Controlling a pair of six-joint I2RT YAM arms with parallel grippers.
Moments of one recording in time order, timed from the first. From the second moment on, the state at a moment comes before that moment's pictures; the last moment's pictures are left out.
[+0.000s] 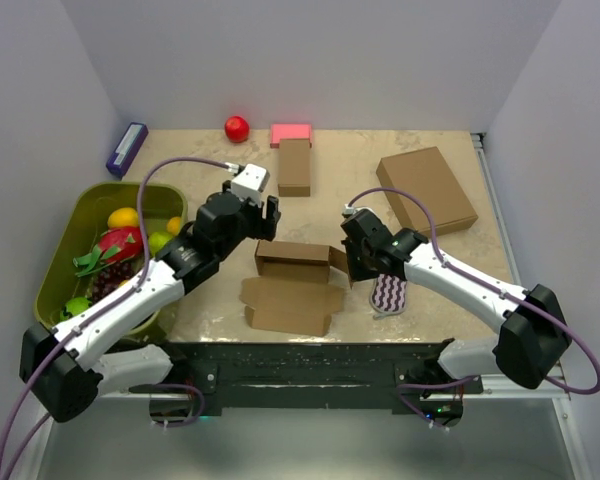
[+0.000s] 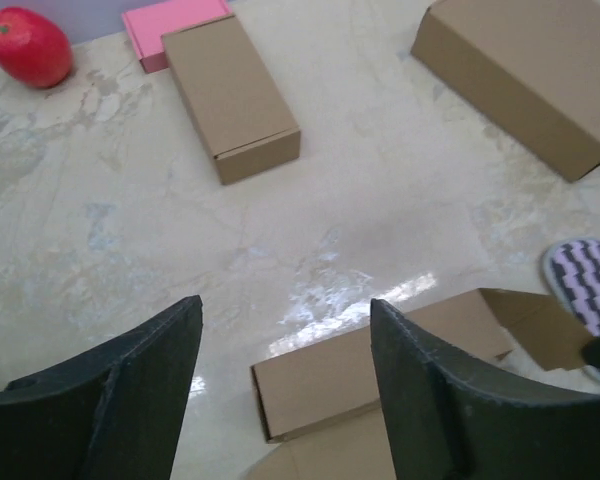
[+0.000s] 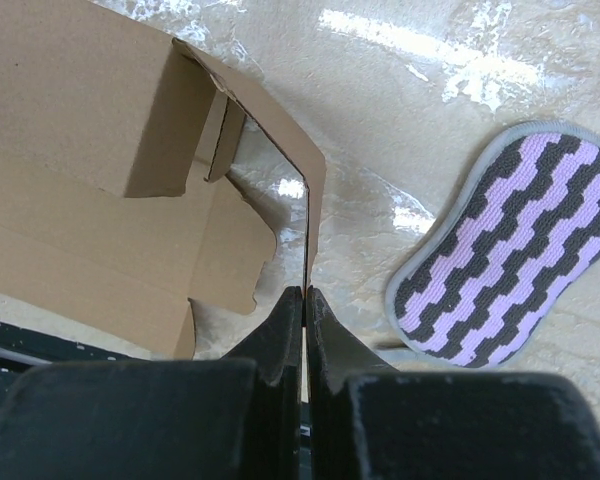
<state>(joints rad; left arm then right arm) -0.67 1.15 0.93 -0.13 -0.23 -0.12 0.73 1.34 0.98 -0.71 0.17 0.48</state>
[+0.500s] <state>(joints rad) -1.13 1.32 0.58 0.17 -0.18 -0.43 0.73 1.38 0.98 -0.71 0.17 0.48</state>
